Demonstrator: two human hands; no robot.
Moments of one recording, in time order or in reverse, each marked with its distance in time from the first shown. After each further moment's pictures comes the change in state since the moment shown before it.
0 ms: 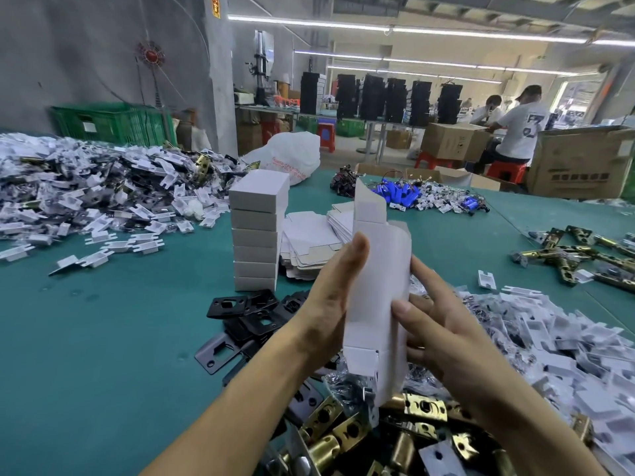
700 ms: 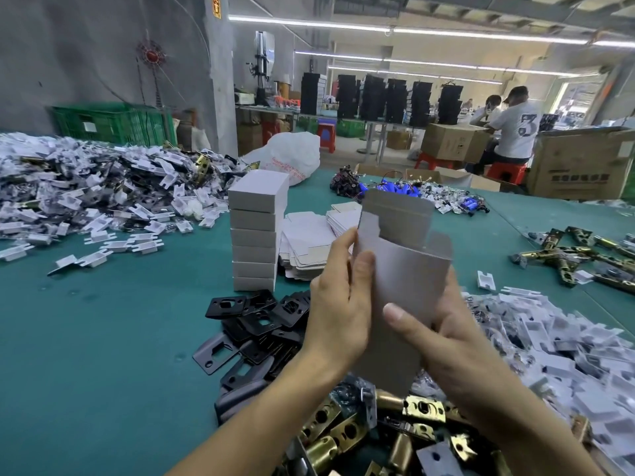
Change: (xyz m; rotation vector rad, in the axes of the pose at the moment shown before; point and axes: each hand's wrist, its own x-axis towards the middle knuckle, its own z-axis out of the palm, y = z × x) left_hand 0.013 -0.028 0.004 0.514 0.431 0.502; right_hand -0.003 0.003 0.002 -0.048 0.028 -0.152
